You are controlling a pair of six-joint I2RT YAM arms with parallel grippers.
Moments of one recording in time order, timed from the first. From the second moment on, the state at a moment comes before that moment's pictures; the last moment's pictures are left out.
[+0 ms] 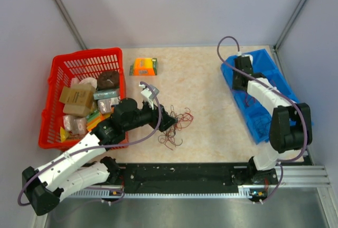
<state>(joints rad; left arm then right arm) -0.79 0.86 0.72 -0.15 0.25 -0.44 0.19 1.64 1.17 -0.42 0.34 0.14</state>
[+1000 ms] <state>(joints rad) -0.79 0.82 0.72 -0.15 0.27 -0.45 0.08 1.65 1.04 -0.44 0.37 0.93</state>
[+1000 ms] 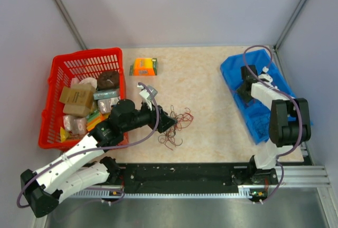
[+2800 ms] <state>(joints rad) -0.80 1.39 0.75 -0.11 0.09 -0.52 0.63 1.38 0.58 0.11 -0.25 0.74</state>
